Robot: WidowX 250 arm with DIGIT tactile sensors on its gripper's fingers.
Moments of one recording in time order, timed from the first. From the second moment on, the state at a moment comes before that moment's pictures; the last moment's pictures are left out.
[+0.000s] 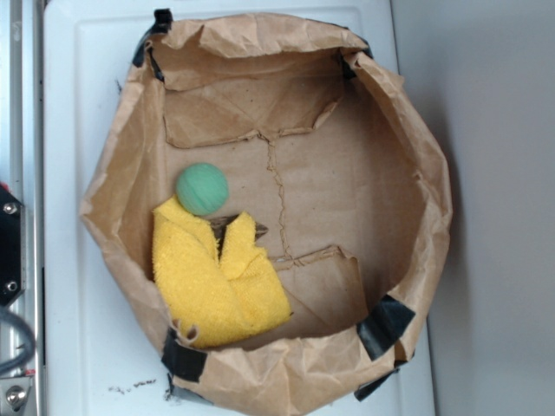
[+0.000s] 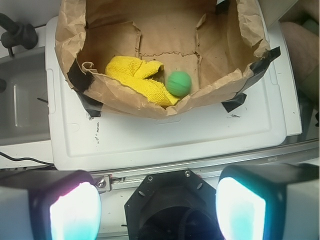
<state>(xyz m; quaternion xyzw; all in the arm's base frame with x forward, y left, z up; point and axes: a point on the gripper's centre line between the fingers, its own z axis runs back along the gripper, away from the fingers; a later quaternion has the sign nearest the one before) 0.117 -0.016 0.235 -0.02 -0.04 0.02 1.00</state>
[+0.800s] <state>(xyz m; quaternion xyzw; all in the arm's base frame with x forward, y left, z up) 0.176 -0.030 0.225 -0.04 -0.01 0.08 1.00</state>
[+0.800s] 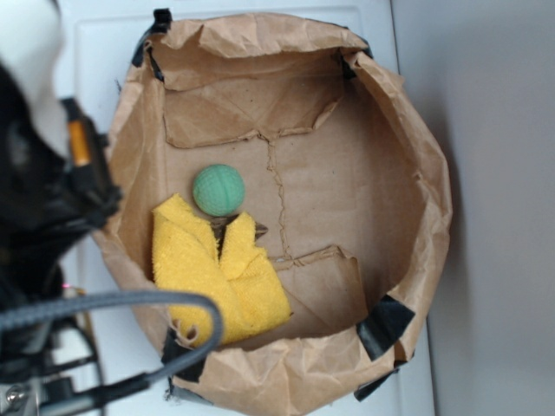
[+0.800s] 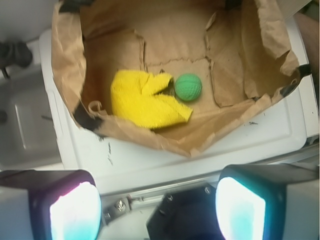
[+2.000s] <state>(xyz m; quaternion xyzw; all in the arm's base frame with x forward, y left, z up) 0.269 0.005 0.112 -0.01 0.04 0.10 0.99</state>
